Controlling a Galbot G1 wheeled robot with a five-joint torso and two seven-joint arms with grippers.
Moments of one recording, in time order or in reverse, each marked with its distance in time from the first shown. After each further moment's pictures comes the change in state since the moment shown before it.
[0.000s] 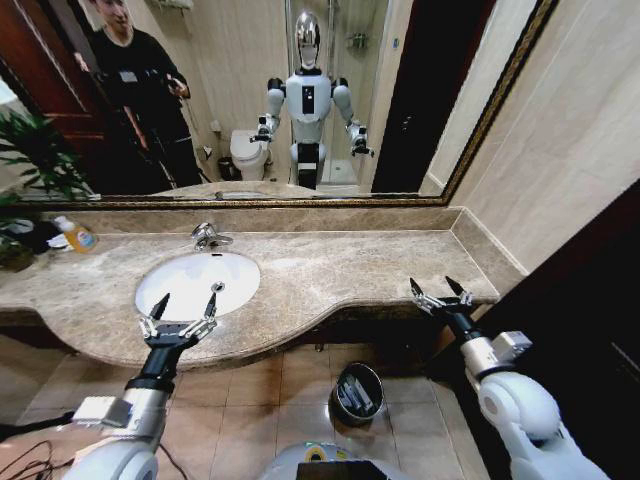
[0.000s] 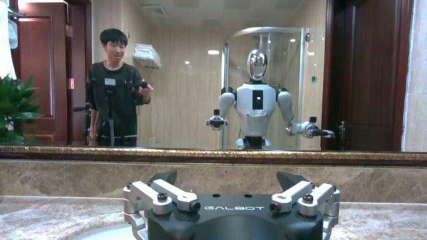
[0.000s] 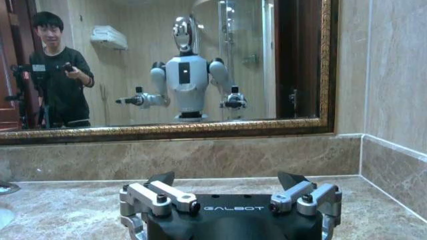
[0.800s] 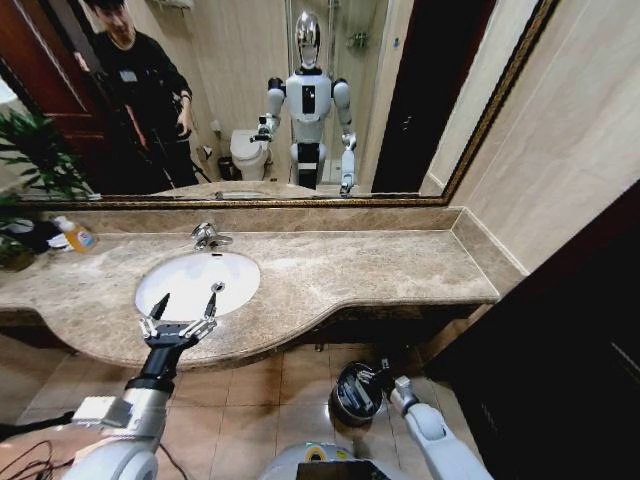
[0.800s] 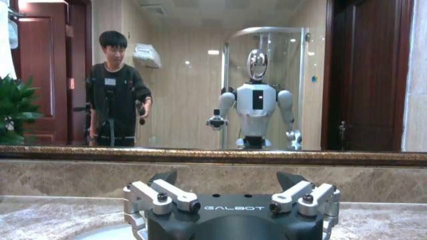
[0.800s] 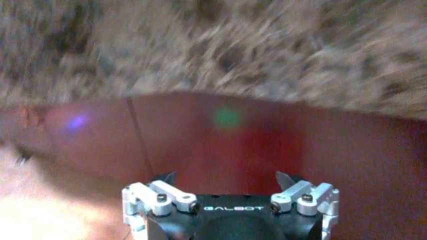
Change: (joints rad) left arm 0.000 0.000 0.000 0.000 0.000 0.000 0.000; right arm 0.219 0.046 -0.400 -0.899 -0.278 0.357 -0.244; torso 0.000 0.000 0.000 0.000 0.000
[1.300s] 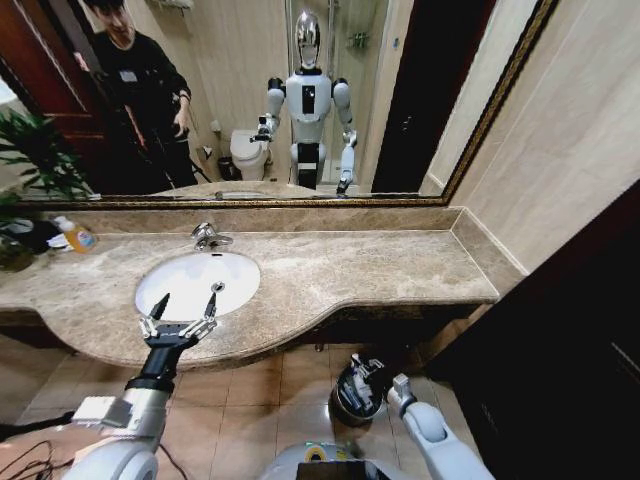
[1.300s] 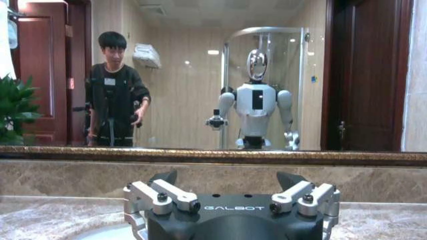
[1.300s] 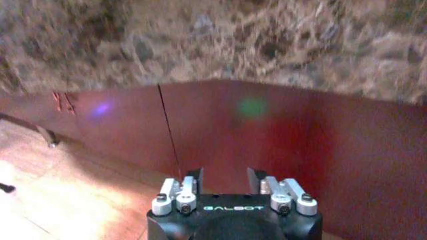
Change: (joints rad) left arm 0.000 0.000 0.000 0.000 0.000 0.000 0.000; right arm 0.048 0.062 -0.051 -0.048 -0.111 -0.065 -0.036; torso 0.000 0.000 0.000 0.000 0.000
